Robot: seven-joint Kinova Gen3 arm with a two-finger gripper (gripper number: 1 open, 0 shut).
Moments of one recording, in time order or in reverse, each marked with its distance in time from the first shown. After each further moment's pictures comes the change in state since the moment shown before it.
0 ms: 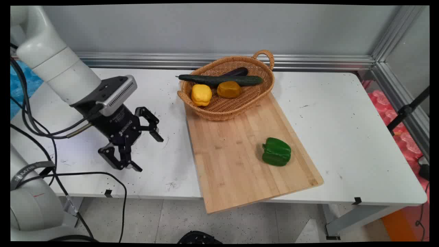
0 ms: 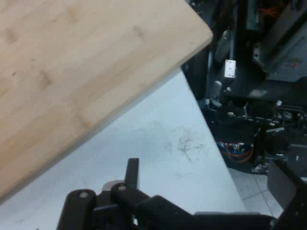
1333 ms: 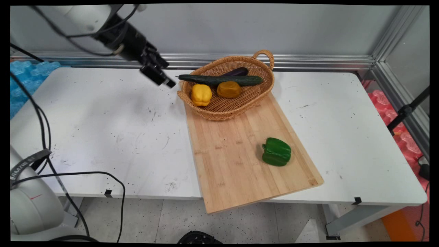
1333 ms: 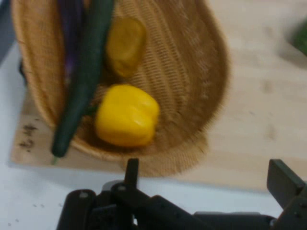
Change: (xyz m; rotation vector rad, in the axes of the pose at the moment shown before) arm 0.004 -0.107 -0.080 0.371 0.098 -0.664
